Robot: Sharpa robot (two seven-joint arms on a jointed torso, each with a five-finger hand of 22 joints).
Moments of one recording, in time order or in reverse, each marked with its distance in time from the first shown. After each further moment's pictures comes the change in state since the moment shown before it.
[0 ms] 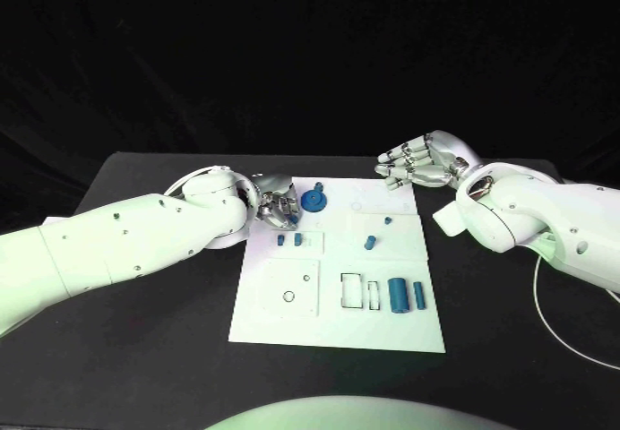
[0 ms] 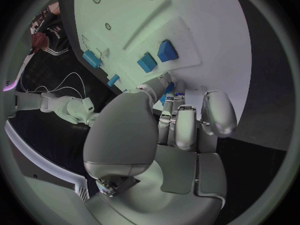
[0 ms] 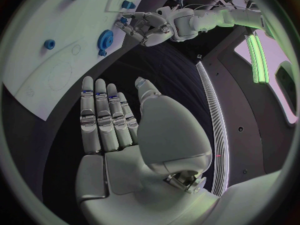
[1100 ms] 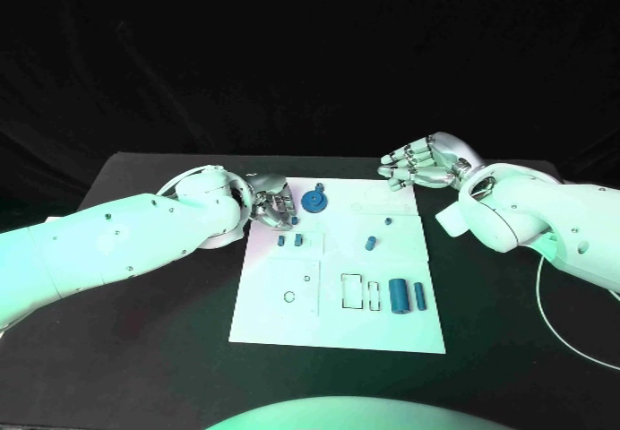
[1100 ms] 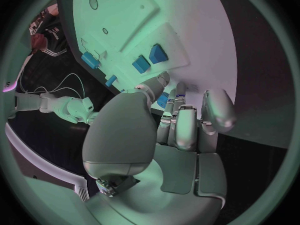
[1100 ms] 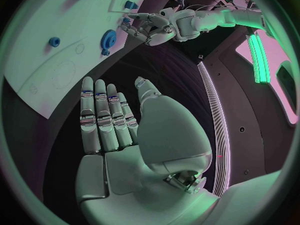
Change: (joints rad) left arm 0.001 -0.030 0.002 0.009 -0.008 0.000 0.000; left_hand -0.016 -0.016 -0.005 -0.004 0.000 -0.098 0.003 0.000 0.000 -0.075 0.011 -0.003 -0.014 0.000 0.007 0.000 -0.025 0.000 0.000 0.014 -0.063 -0.010; right arm -0.001 0.000 0.000 -0.018 -0.001 0.015 -0.007; right_hand 0.000 0.000 -0.003 -0.008 0.000 -0.003 0.003 0.000 0.000 -0.009 0.009 -0.009 -0.001 -0.013 0.005 0.000 -0.002 0.000 -0.004 0.004 -0.010 0.000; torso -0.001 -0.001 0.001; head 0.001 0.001
